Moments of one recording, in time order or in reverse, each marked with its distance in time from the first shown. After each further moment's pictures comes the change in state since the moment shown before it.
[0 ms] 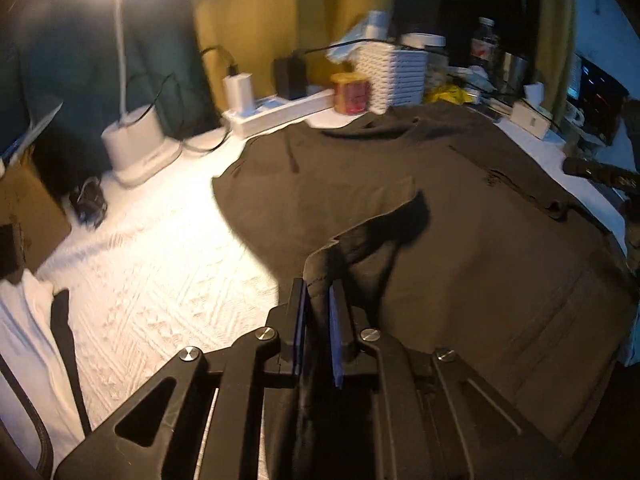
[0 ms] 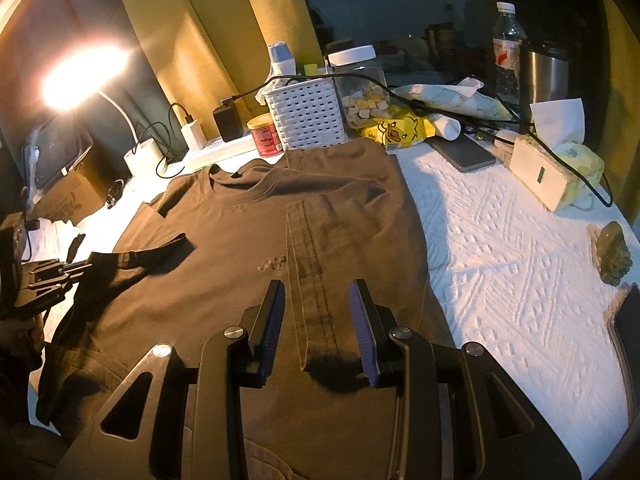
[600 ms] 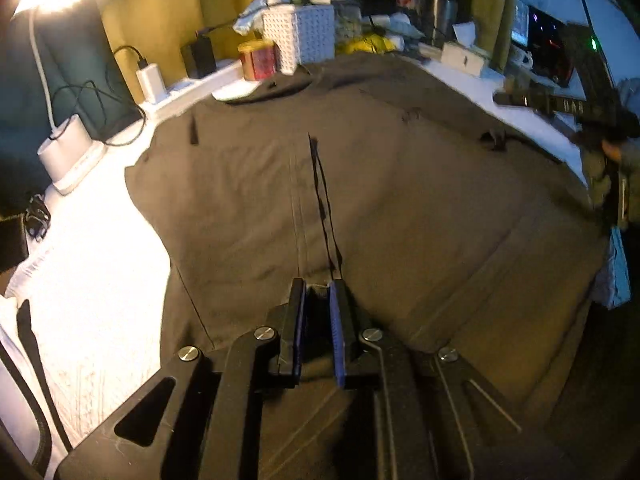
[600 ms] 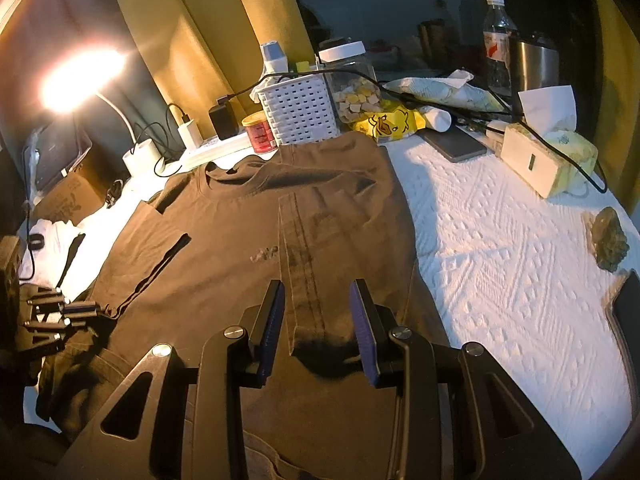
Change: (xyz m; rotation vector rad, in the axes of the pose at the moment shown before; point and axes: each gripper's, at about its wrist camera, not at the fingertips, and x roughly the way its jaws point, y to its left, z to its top) left arm 0.002 -0.054 -0.011 0.131 0.110 -0.125; right arm -0.003 -0.009 -0.007 0.020 0.005 0.006
